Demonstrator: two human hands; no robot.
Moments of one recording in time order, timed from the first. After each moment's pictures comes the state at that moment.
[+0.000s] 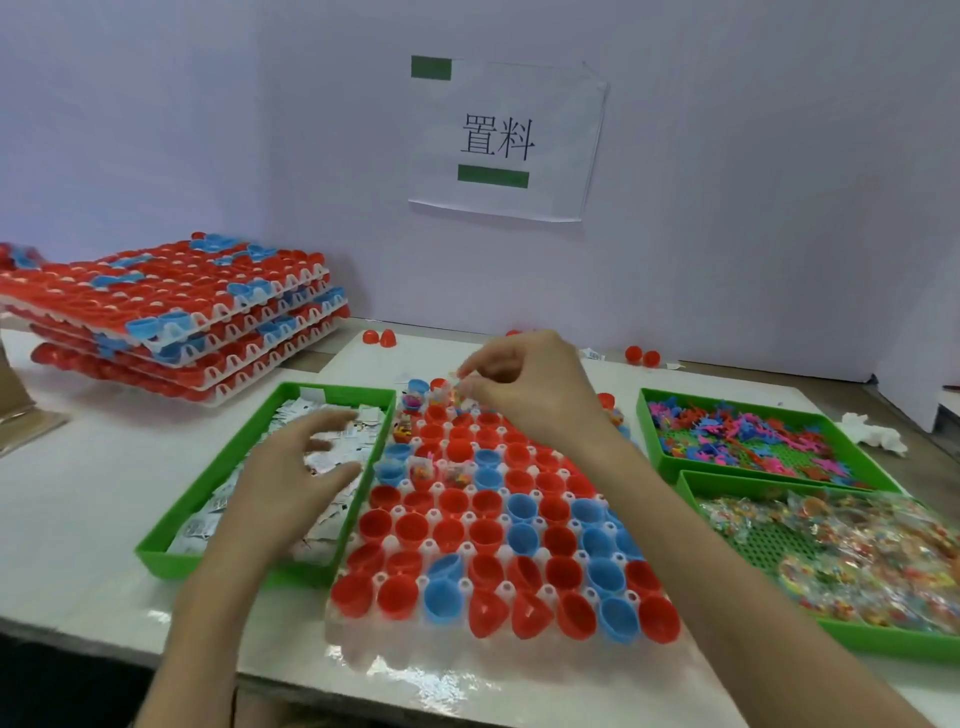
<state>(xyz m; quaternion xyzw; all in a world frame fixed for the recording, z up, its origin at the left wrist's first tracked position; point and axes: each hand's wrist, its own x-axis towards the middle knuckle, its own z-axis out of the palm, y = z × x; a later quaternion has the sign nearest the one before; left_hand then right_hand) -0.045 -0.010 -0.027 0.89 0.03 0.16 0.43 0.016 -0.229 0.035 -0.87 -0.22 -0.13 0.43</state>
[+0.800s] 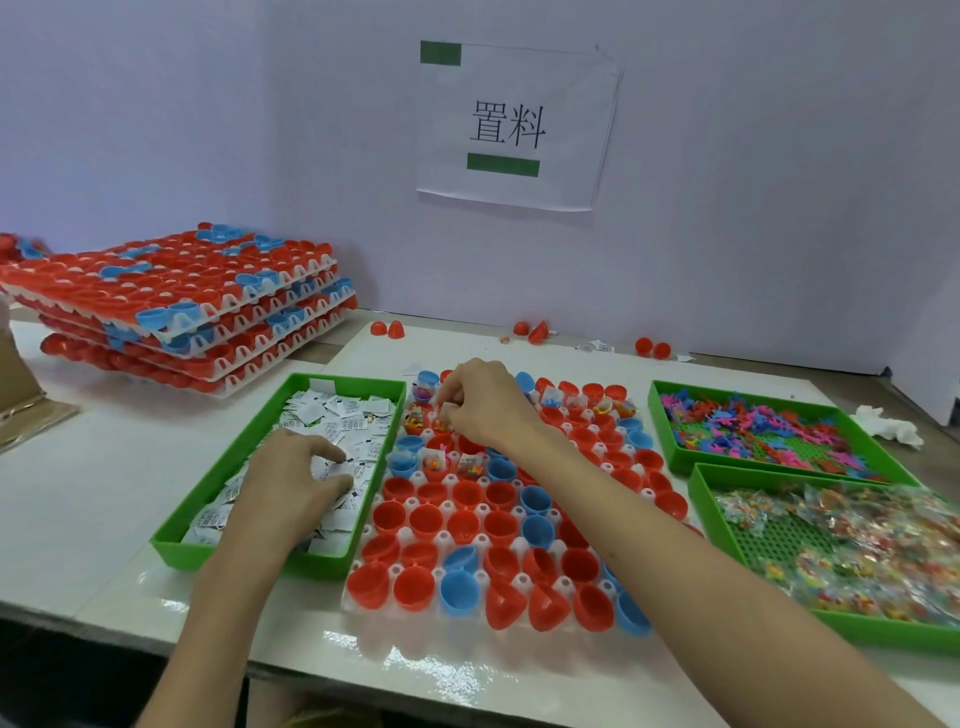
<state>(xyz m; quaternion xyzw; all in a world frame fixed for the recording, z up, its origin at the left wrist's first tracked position) -0.020 0.012 -0.058 0.94 0.15 0.11 0.29 0.077 -0.177 -0.024 -0.94 -0.21 -0.08 0.27</state>
